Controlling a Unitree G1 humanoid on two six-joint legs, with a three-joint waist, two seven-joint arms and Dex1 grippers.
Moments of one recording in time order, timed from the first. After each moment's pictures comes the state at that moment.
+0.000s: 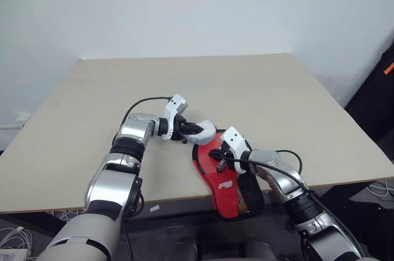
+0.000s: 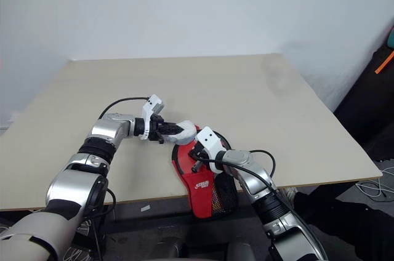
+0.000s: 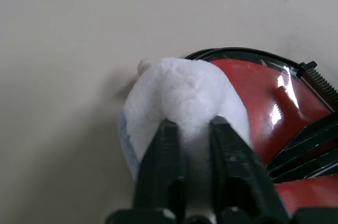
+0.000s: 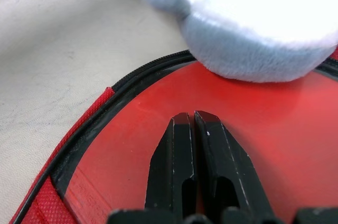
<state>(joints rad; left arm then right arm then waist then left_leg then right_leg) -0.91 0.36 -0.11 0.94 -0.08 0.43 -1.14 -0.41 -0.19 0.38 0.10 0.11 0.60 0.64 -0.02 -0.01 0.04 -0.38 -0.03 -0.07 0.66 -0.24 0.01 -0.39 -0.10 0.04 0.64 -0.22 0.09</state>
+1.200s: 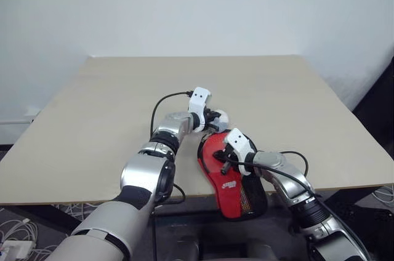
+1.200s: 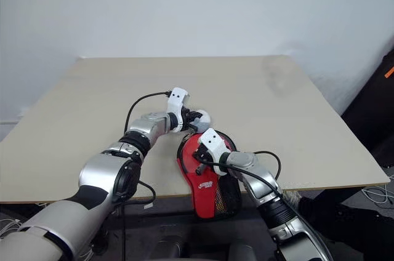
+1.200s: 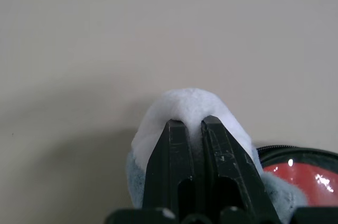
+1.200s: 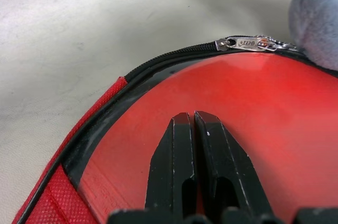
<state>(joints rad) -1.11 0.08 0.08 1.31 -0.06 0.20 -0.61 -0.37 -0.24 0.38 0.02 0.10 0.63 0.63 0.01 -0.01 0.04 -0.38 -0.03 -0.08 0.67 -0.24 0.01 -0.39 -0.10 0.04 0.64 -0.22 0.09</state>
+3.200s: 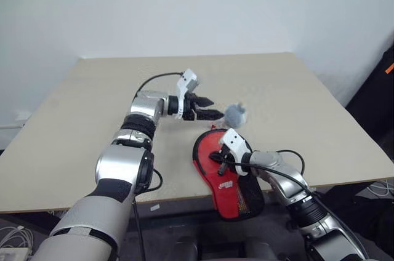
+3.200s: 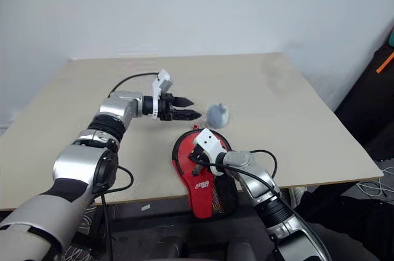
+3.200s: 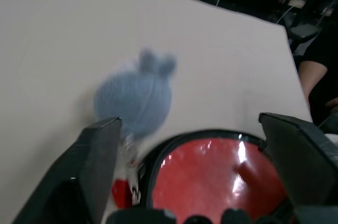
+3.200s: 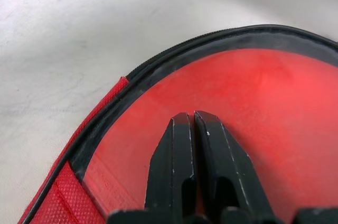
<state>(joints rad) -1.15 0.29 0.02 1.11 -0.05 0.29 -1.30 -0.38 -0.24 0.41 -0.01 0.10 0.65 0.66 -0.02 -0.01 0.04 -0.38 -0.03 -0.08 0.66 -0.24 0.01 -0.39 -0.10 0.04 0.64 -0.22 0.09</state>
